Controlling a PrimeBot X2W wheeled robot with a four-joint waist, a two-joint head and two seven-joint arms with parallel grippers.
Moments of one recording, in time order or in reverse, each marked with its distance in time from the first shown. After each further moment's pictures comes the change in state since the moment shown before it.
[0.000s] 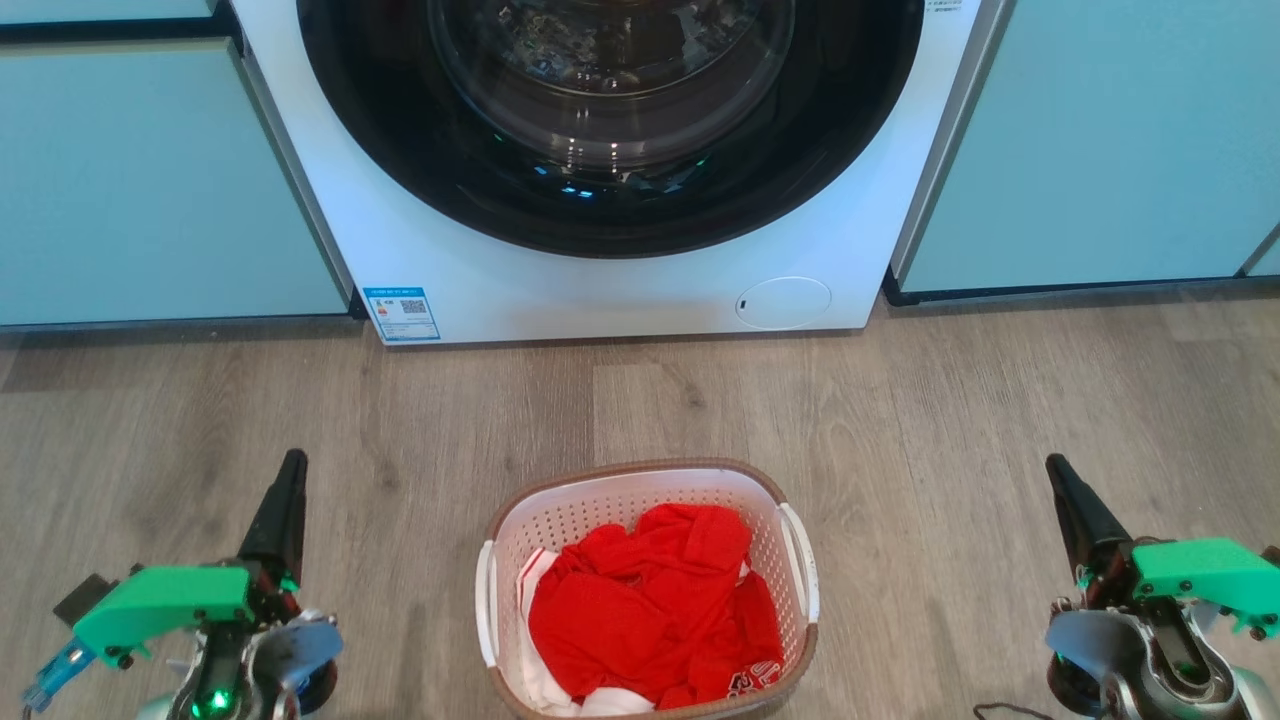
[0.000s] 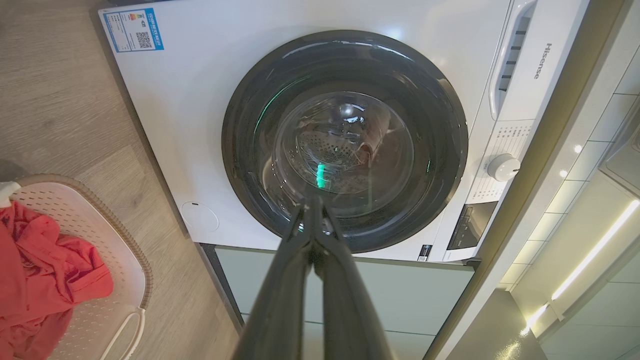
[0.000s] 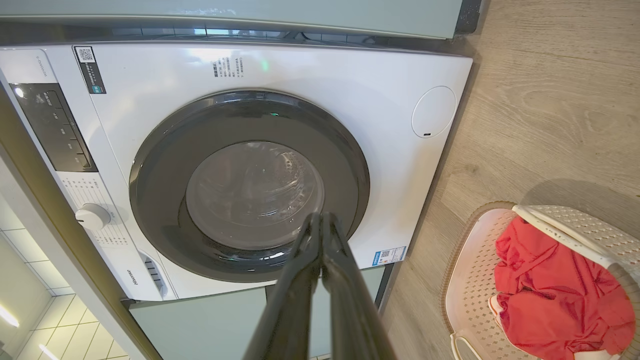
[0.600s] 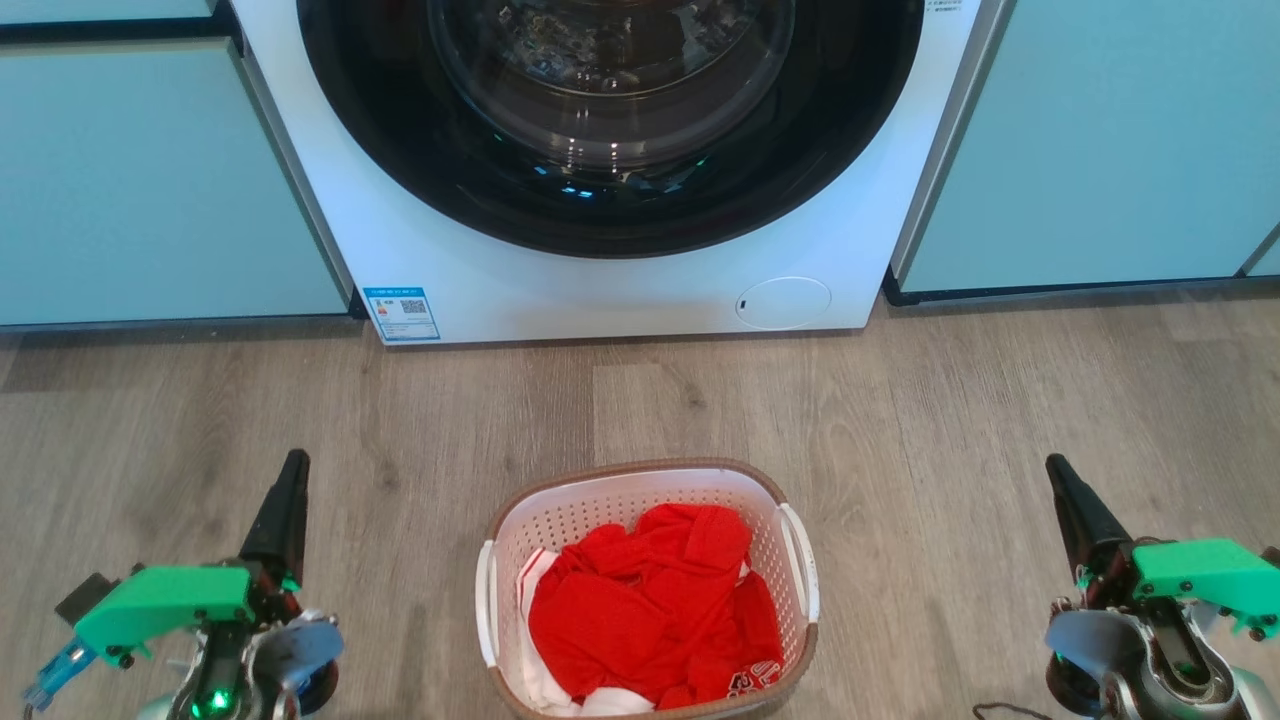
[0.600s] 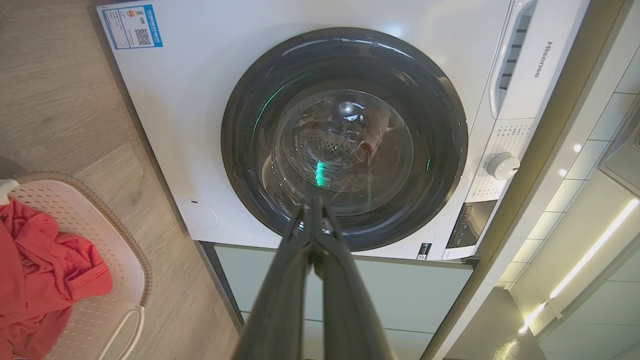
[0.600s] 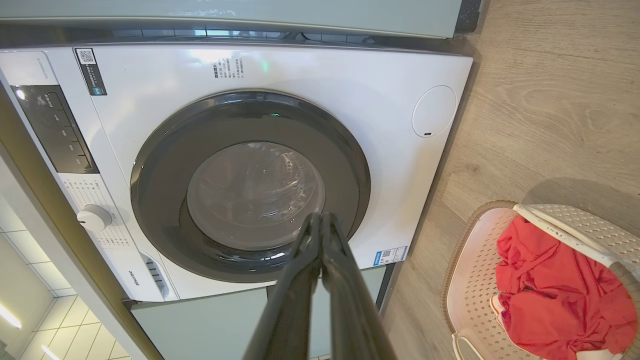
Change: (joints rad) left arm 0.000 -0.002 0.003 0.000 0.000 0.000 0.009; right arm 0.000 0.004 -0.006 0.000 0.000 0.000 0.004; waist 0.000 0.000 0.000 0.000
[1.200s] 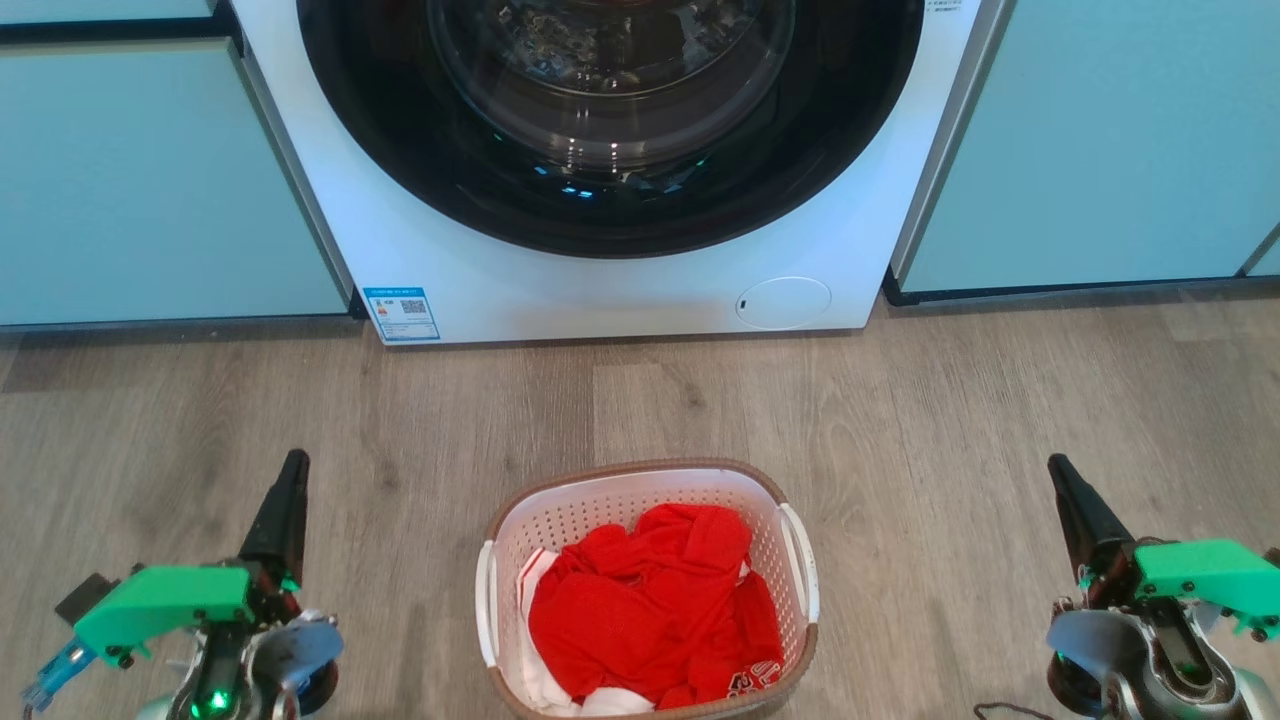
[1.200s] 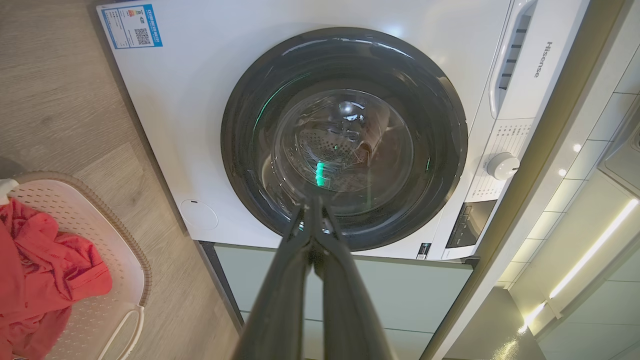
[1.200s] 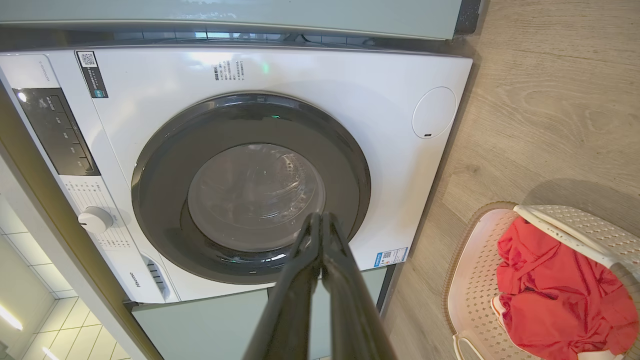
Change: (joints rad) left arm 0.000 -0.002 0.004 0.000 0.002 0.000 0.003; right arm 0.000 0.004 -0.006 0.000 0.000 0.000 0.000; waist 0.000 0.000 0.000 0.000
